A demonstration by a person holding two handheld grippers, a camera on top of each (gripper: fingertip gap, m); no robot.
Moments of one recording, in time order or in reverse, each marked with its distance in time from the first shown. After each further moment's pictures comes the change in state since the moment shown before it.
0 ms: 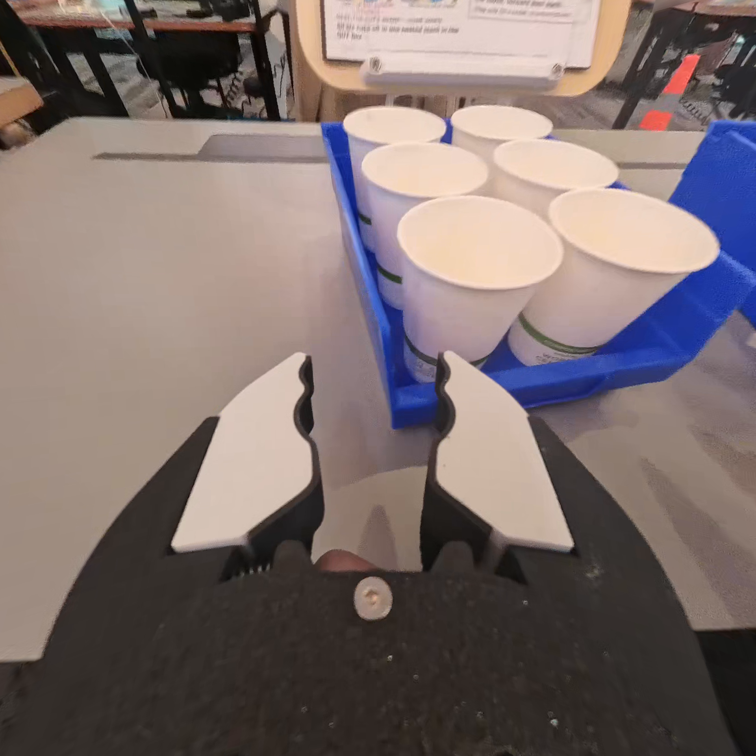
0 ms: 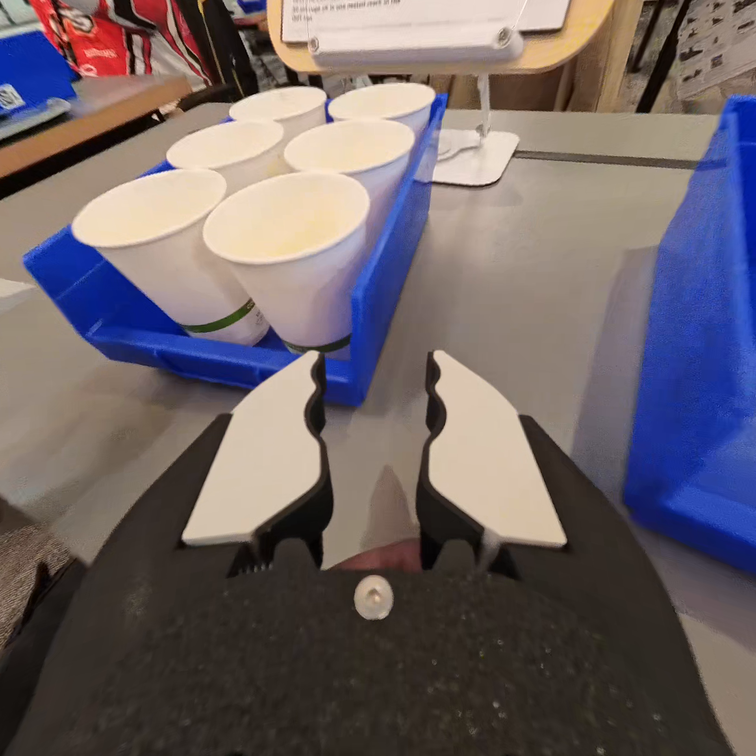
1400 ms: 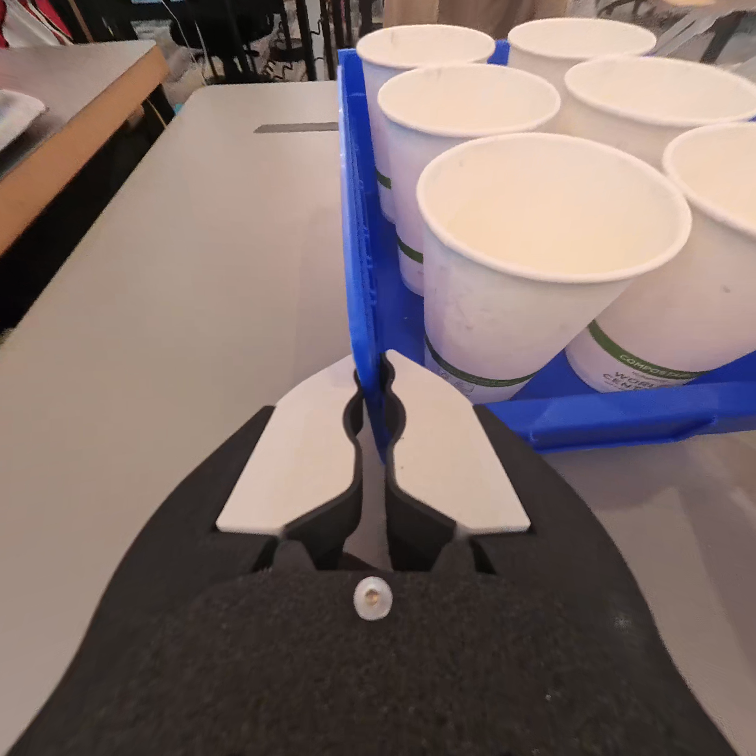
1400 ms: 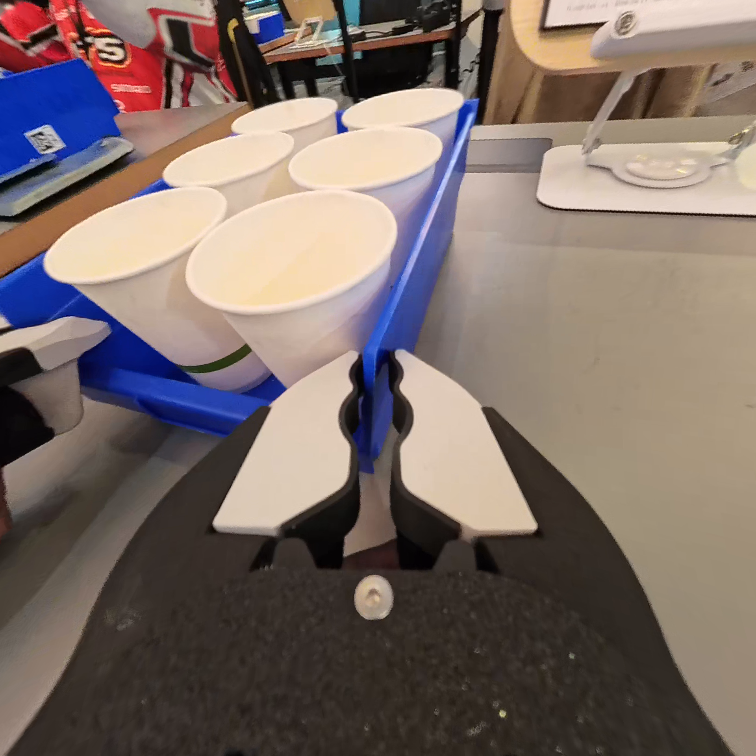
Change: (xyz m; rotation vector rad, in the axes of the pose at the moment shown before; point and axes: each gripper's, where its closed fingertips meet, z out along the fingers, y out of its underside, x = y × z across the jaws) left arm -0.272 0.007 0.074 -0.067 -0.027 0.045; right arm -0.245 -0.029 0.176 0.047 0.057 0.055
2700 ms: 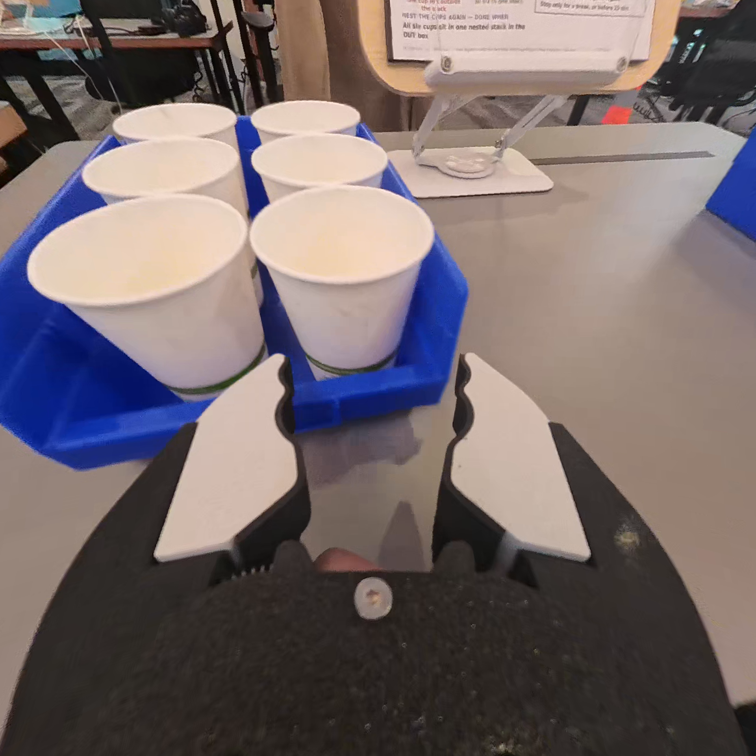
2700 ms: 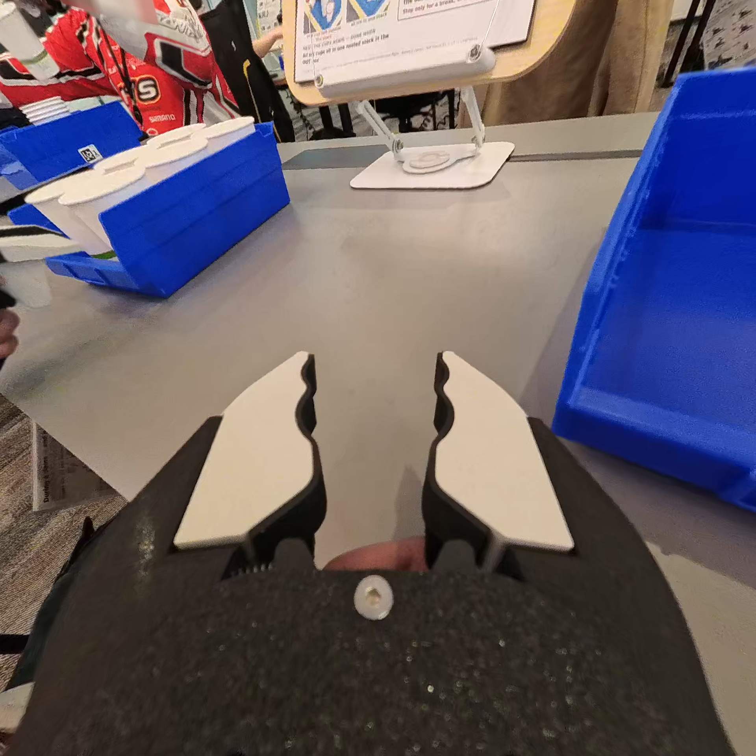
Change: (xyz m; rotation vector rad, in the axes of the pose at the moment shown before) left arm 0.161 -0.016 -0.040 0.088 0.143 0.011; right arm 0.288 0.021 -0.203 0.028 -0.148 0.012
